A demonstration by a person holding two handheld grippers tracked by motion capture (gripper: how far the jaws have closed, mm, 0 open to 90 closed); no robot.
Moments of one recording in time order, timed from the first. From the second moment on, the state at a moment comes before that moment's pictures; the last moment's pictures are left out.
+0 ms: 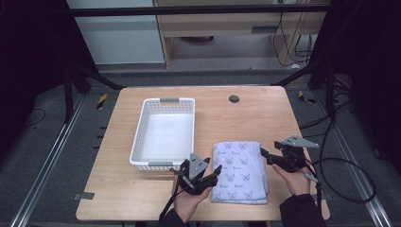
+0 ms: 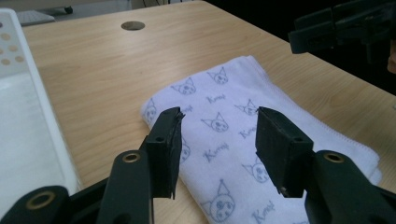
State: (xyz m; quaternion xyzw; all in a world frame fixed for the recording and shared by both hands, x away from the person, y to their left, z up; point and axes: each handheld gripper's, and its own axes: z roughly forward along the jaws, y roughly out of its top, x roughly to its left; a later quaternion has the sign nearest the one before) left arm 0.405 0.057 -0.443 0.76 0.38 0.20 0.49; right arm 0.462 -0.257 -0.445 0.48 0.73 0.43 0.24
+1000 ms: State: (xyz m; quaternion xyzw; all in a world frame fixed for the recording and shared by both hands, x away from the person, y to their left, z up) left arm 0.410 0.050 -0.494 0.78 0.41 0.17 0.43; right arm 0.480 -0.241 -0.478 0.50 0.75 0.38 0.22
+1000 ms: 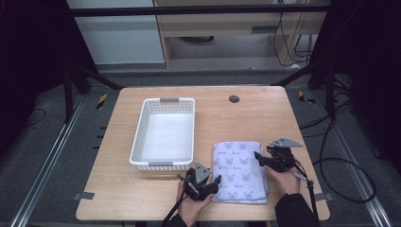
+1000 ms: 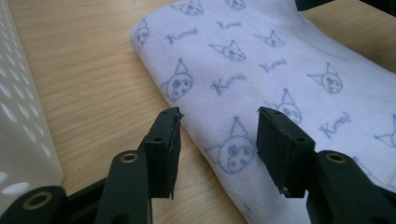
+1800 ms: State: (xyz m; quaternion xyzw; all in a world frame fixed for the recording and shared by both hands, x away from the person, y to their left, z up) left arm 0.420 0.047 -0.509 0.79 0.43 0.15 0.42; right arm 0.488 -0.239 -0.498 0.53 0.74 0.37 0.16
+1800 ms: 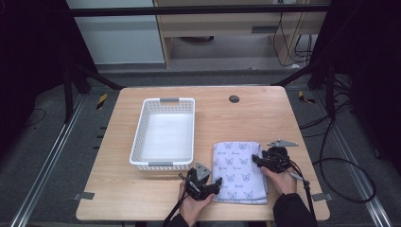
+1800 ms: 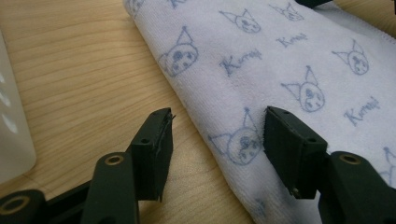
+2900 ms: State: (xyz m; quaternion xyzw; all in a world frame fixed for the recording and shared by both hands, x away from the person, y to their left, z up) left arm 0.413 0.048 -0.488 0.77 0.42 0.12 0.46; right arm 0.474 -0.234 -0.468 0.51 0.73 0.42 0.17
